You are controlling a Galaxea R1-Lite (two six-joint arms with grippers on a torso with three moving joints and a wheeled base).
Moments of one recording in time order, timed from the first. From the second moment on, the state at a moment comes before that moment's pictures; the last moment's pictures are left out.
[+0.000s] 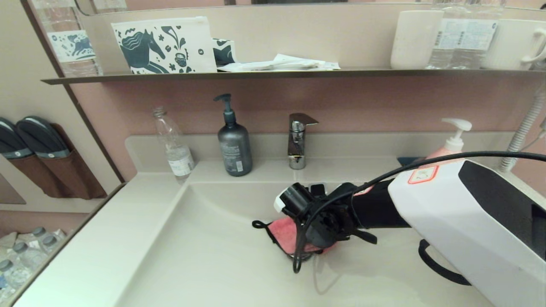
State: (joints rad) left arm 0.00 0.00 0.00 0.00 -0.04 0.03; right arm 0.77 2.36 -1.69 0.47 -0.59 0.66
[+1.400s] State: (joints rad) left arm 0.00 0.00 0.00 0.00 -0.04 0.03; right arm 0.91 2.29 -1.59 0.39 0.03 0.85
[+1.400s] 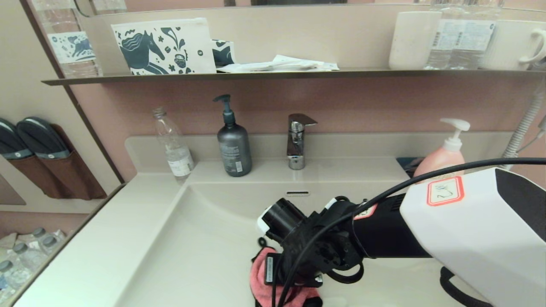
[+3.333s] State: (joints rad) left arm 0.00 0.00 0.00 0.00 -0.04 0.03; right arm 0.42 1.50 -1.30 0.53 -0.25 0.68
